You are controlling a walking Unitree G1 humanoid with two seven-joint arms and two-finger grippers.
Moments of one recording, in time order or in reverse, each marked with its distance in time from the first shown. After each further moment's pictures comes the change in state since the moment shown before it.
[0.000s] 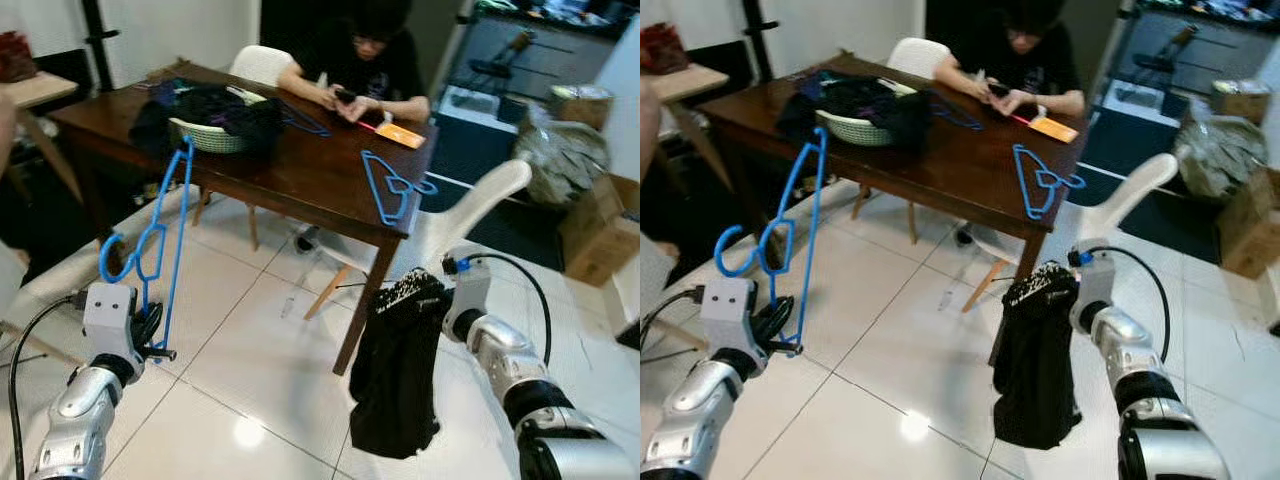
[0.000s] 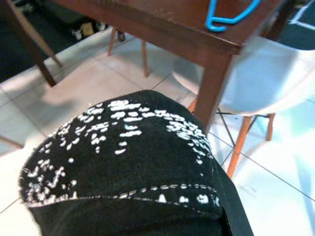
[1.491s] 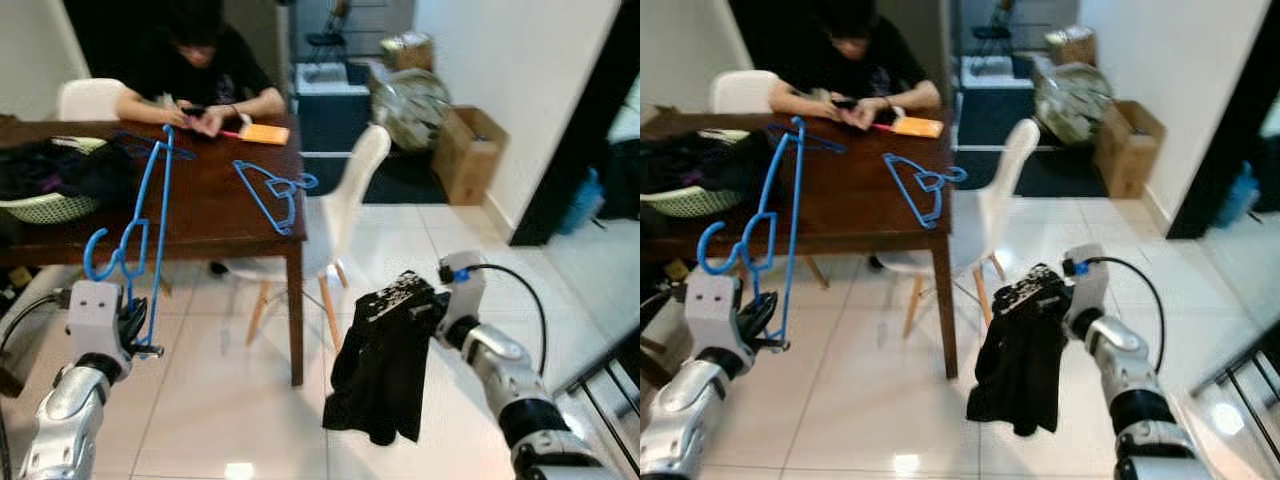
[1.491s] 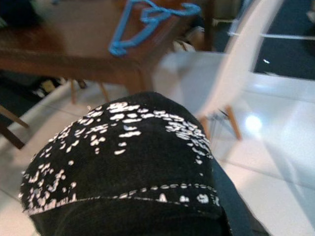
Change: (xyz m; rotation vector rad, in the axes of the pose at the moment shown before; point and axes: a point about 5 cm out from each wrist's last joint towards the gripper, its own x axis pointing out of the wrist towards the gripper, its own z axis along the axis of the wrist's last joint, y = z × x) left arm -0.004 0.021 0.010 0.051 -0.036 0.095; right arm 0.002 0.031 0.003 0.008 -0.121 0.173
